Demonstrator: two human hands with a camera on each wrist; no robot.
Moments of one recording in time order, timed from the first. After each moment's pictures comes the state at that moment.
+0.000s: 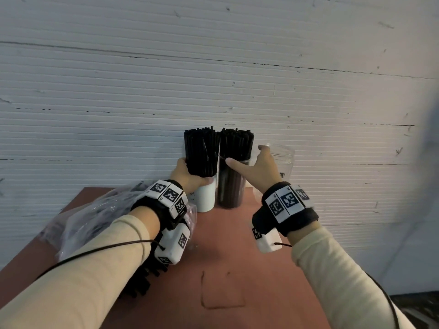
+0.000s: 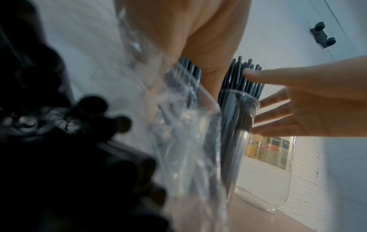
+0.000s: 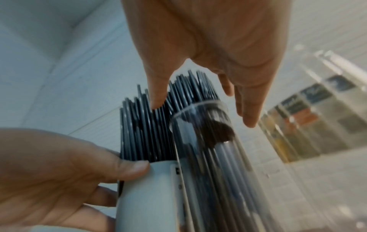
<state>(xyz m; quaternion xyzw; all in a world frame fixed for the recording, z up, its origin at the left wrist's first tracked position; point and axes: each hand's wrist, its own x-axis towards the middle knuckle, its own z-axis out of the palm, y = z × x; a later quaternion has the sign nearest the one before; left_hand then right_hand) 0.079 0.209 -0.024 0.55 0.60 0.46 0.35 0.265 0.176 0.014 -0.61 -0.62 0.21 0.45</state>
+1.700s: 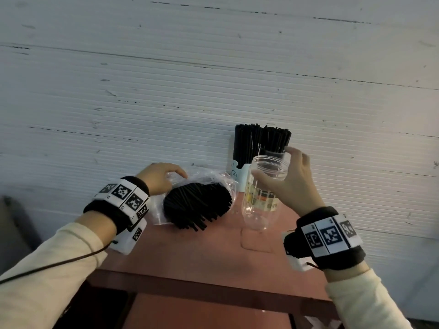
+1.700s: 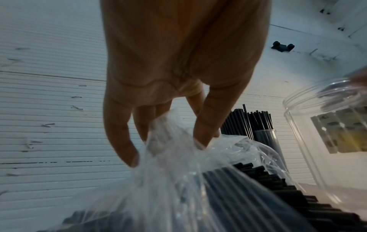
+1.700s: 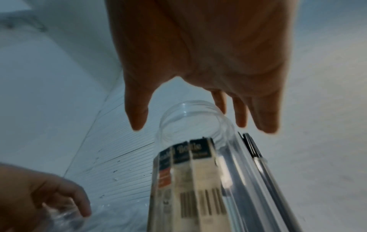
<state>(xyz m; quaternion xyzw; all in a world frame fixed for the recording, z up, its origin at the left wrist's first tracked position) -0.071 0.035 -0.007 0.68 0.68 0.22 0.14 0.237 0.022 0.019 -0.53 -0.72 0.13 0.42</state>
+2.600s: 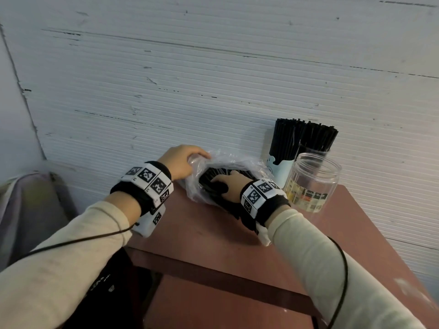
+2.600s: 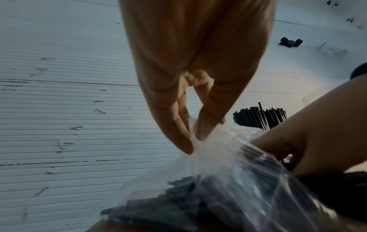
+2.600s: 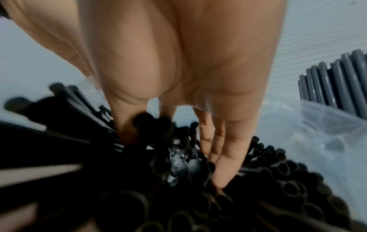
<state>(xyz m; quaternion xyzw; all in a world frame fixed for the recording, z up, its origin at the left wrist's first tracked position) -0.112 0.026 -0.007 0.68 0.66 0.31 0.10 0.062 0.085 -0.034 -0.47 -0.88 0.06 -0.03</state>
